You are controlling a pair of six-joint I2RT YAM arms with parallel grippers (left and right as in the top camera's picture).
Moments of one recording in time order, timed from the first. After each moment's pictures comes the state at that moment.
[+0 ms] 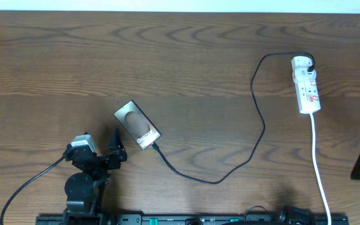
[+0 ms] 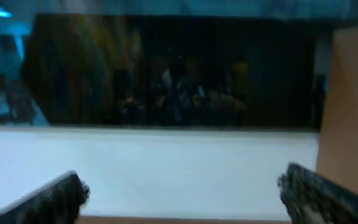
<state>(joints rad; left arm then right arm) -0.06 0.01 0.08 -0.27 -0.03 -0.33 -0.29 0.73 1.81 -0.85 -0.31 0.05</state>
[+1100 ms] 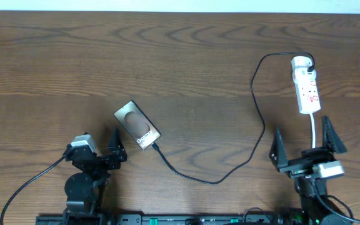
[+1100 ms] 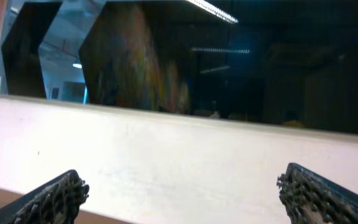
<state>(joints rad) -0.06 0.01 0.08 -0.27 -0.03 -0.33 -0.07 0.02 0.08 0.47 -0.32 0.06</state>
